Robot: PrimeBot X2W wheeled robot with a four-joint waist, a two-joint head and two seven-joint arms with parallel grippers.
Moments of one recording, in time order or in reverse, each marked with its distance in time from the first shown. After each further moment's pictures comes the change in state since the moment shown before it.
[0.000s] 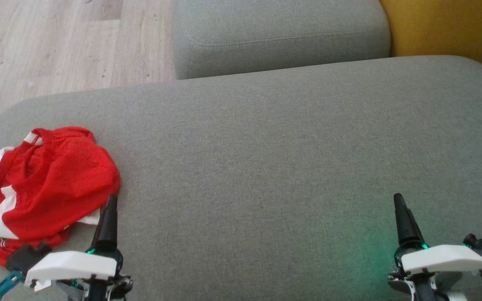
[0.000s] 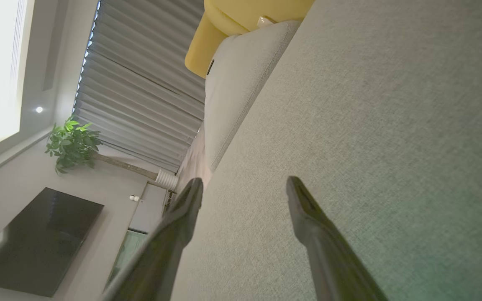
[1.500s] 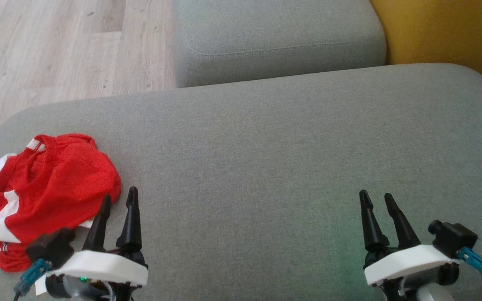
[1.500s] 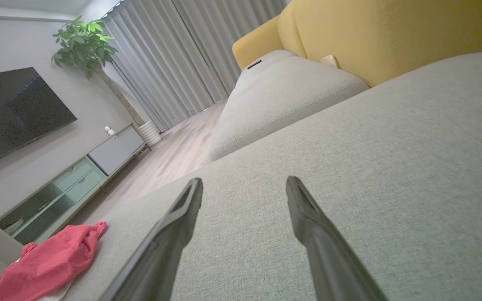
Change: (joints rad) left arm 0.036 0.008 -0.077 -0.122 0.574 0.036 -0.123; right arm 0.000 -0.003 0.101 -0.040 -0.543 0.000 -0.125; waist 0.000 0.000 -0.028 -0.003
